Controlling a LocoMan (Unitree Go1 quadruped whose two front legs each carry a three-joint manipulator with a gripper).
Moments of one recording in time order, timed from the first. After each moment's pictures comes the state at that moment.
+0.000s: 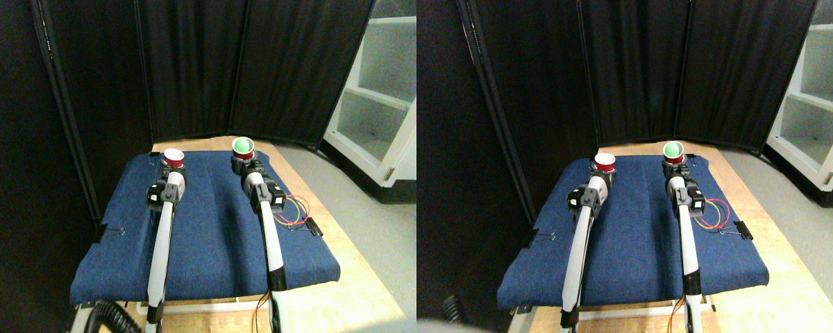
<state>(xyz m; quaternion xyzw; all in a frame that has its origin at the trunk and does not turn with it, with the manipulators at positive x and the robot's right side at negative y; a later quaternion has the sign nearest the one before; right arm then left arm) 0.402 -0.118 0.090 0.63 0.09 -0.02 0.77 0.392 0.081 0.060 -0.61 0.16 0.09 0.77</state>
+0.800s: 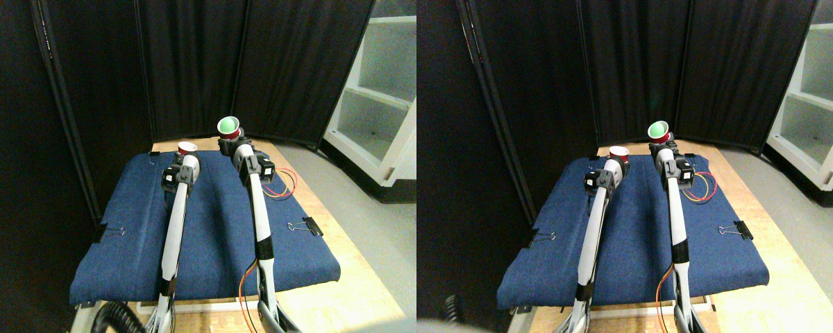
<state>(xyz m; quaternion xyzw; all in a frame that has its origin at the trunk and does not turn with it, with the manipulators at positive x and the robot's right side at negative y) 0.419 -0.078 0.127 0.58 0.13 0.04 0.81 0.410 0.043 0.066 -0.61 0.20 0.09 0.76</state>
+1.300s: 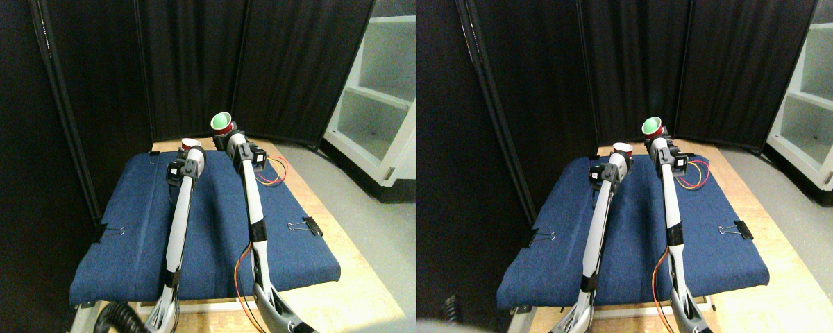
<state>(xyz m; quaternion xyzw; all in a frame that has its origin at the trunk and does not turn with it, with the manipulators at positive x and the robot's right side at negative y) 0.437 -0.064 0.122 0.53 0.16 0.04 0.83 0.415 0.031 0.074 -0.60 0.21 0.08 0.77</state>
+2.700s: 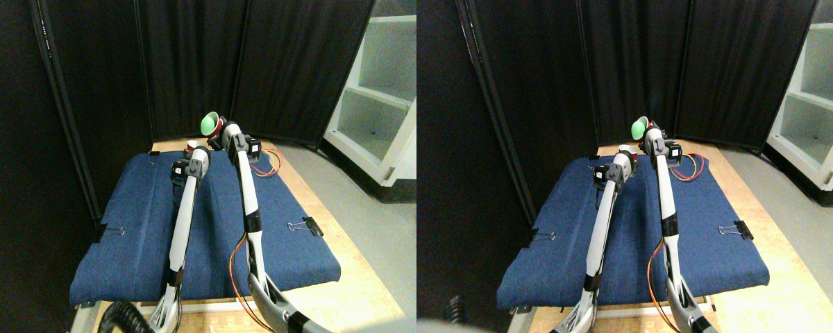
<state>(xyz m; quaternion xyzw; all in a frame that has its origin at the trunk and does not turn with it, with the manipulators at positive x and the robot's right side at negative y) 0.435 -0.043 0.133 0.35 0.18 0.11 0.91 0.413 0.019 0.071 -0.59 0.24 0.07 0.77</state>
